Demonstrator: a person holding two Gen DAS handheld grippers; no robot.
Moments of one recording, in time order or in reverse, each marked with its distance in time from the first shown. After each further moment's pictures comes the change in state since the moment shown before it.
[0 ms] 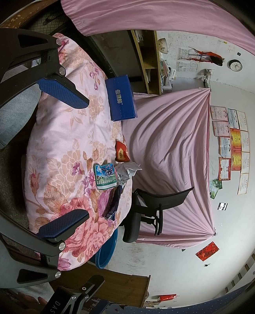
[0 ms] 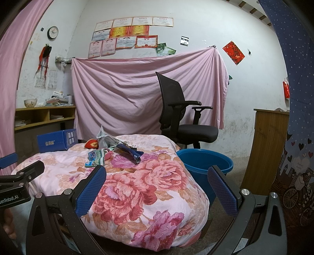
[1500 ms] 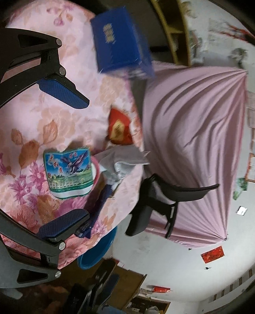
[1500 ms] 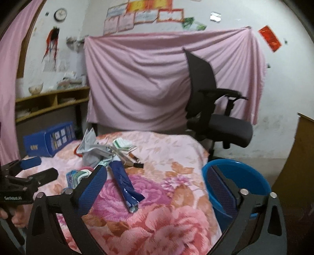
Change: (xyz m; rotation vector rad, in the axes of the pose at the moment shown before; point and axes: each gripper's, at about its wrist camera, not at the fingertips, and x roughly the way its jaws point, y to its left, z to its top) left arm 0.187 0.029 0.057 -0.099 0.217 -0.219; right arm 0.196 -0.003 0.066 -0.093 0.191 0.226
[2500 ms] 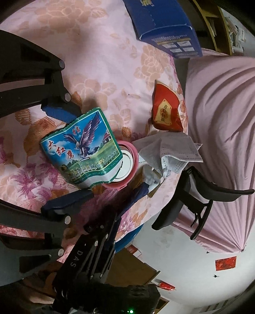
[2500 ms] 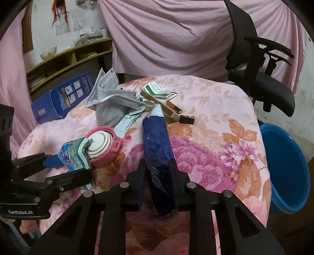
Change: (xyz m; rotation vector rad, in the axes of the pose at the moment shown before) left arm 0.034 0.009 -0.003 -0.089 0.276 -0.101; right arm 0.088 0.029 -0.019 -0.010 0.378 0.231
